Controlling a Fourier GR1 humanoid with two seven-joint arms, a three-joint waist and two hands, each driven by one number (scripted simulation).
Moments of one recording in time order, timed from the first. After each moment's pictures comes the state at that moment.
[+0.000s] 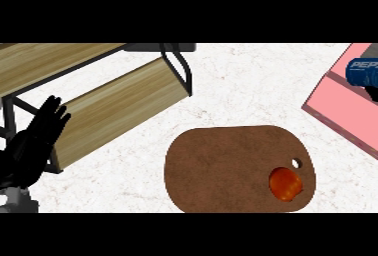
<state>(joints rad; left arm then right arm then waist) -0.03 0.23 0.18 -1.66 0.22 -0.09 0.28 -0.50 -0.64 -0.29 -1.36 0.77 0.24 -0.07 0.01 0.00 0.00</state>
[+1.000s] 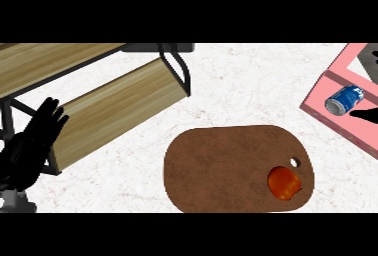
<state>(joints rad) -0.02 0.22 0.20 -1.67 0.22 -0.10 0.29 -0.54 -0.57 -0.42 -0.91 0.62 0.17 -0.30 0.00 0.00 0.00</state>
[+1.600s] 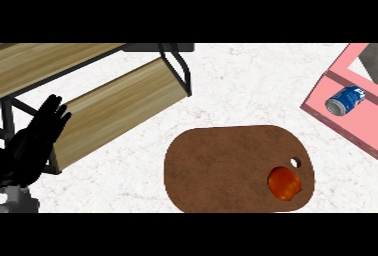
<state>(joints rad) -0.04 0.22 0.20 -1.66 0.22 -0.10 0.29 -0.60 -0.73 -0.71 -0.72 0.32 0.31 -0.29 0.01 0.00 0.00</state>
